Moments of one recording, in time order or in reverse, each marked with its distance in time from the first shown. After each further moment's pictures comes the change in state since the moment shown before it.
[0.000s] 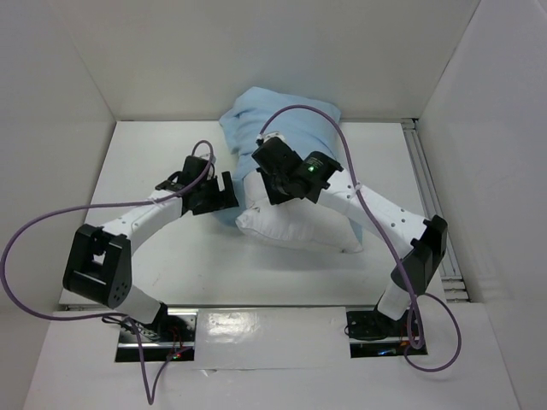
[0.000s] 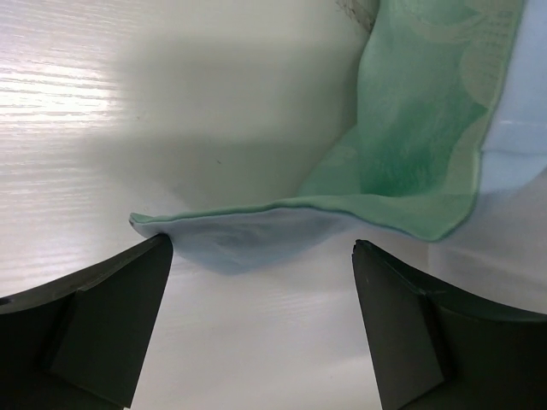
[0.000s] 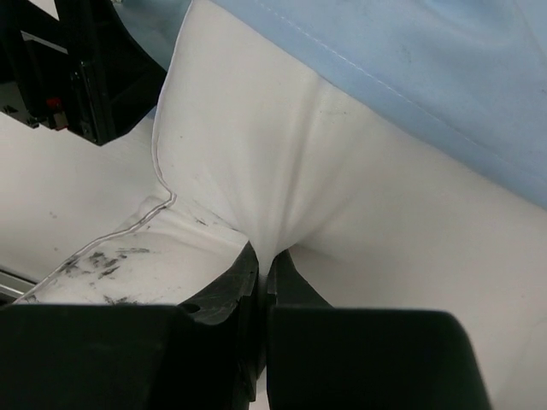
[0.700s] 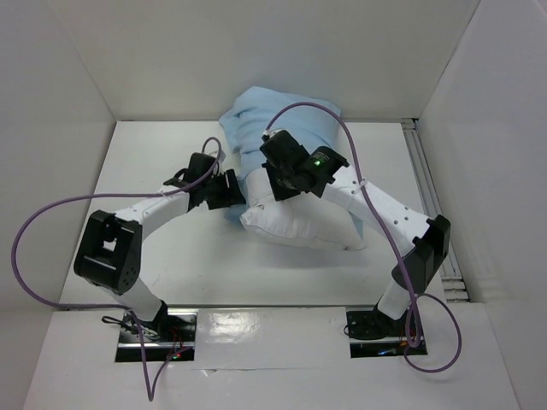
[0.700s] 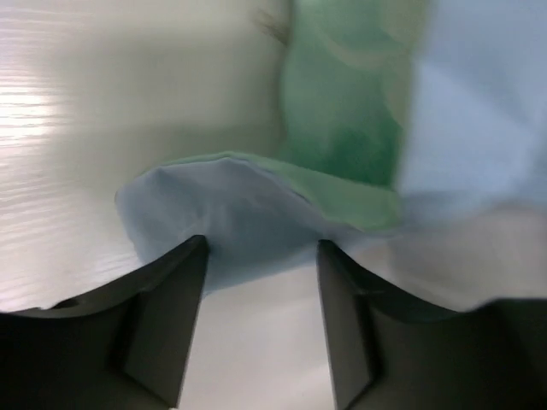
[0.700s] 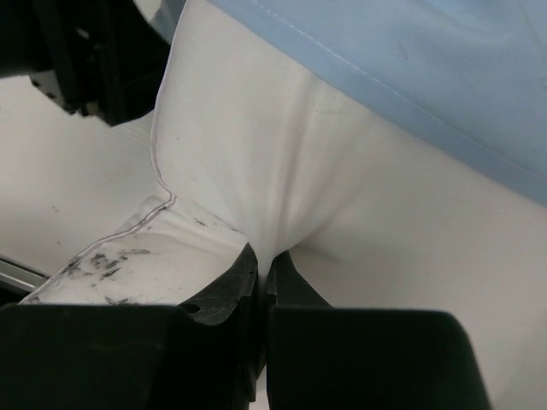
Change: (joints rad) left arm 0.000 0.128 0.047 0.122 0.117 -0.004; right arm -0.063 -0.006 0.001 -0.007 -0.077 -0.028
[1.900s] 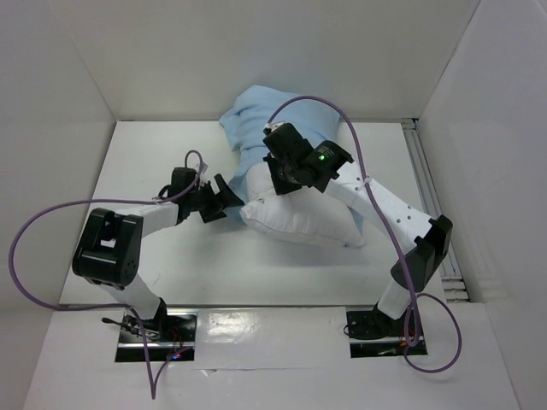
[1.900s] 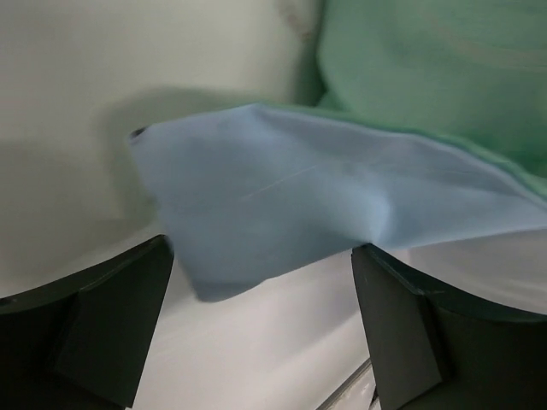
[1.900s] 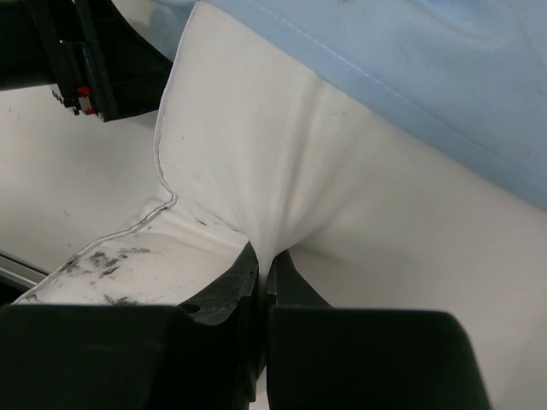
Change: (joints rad) left arm 0.145 0.007 -0.243 0.323 0.272 -0.201; right arm -0.023 0.008 0.058 -0.017 -0.026 -0.023
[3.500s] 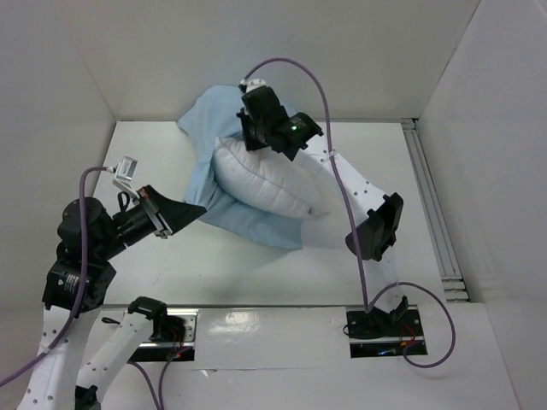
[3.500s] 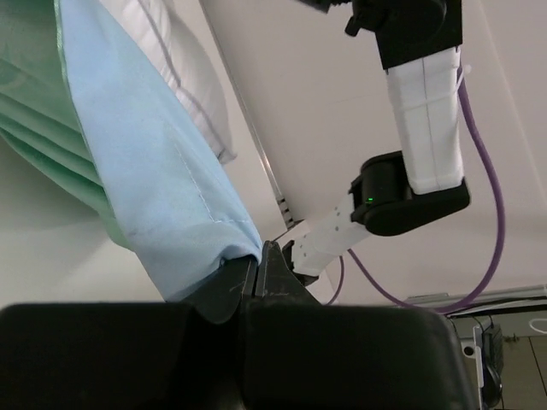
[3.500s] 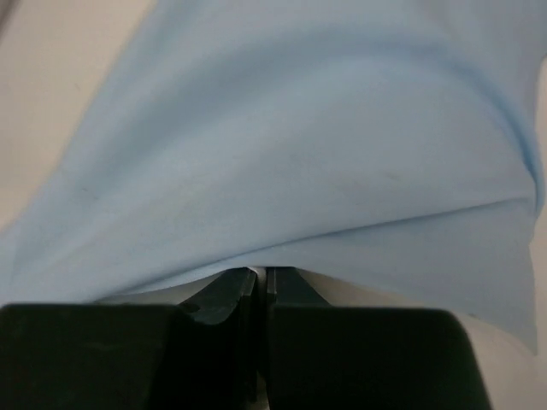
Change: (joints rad) left arm -0.053 -1.064 0.264 -0.659 0.090 -0.145; right arm -0.055 0.380 0.453 0.165 0.004 -0.086
